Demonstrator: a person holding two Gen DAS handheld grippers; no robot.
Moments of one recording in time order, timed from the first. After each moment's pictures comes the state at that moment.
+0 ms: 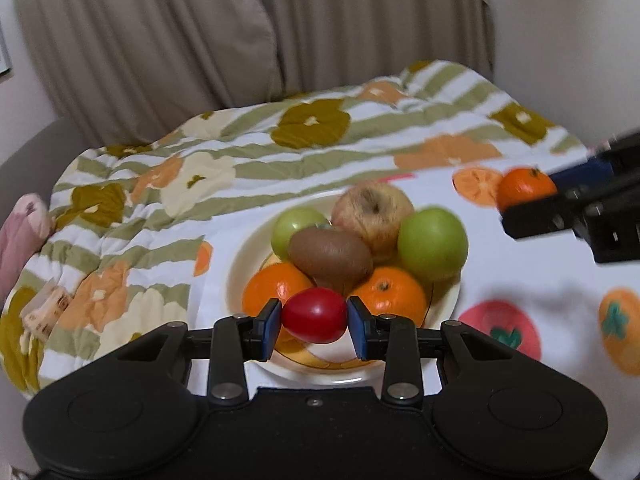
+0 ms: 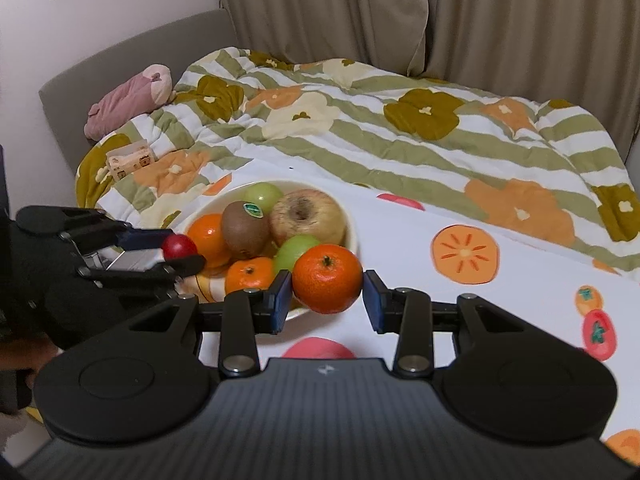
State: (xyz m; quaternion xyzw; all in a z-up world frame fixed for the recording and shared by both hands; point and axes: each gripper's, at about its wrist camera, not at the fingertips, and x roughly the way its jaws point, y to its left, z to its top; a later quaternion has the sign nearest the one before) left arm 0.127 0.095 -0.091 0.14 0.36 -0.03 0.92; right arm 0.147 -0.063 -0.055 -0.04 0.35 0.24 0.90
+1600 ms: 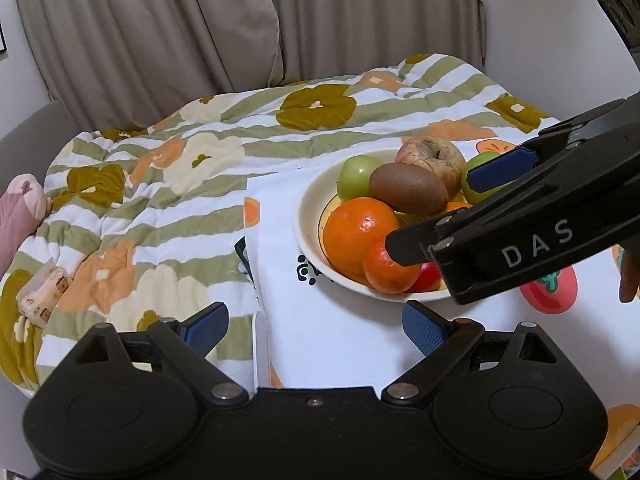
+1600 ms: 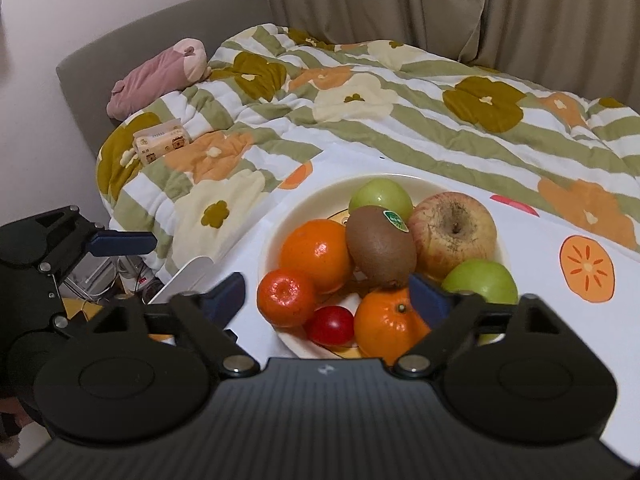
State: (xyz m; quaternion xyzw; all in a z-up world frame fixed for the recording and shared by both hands) left arm 0.104 0.180 -0.098 0.12 0.37 -0.05 0.92; right arm 0.157 0.055 -0.082 -0.05 0.37 0.27 0.89
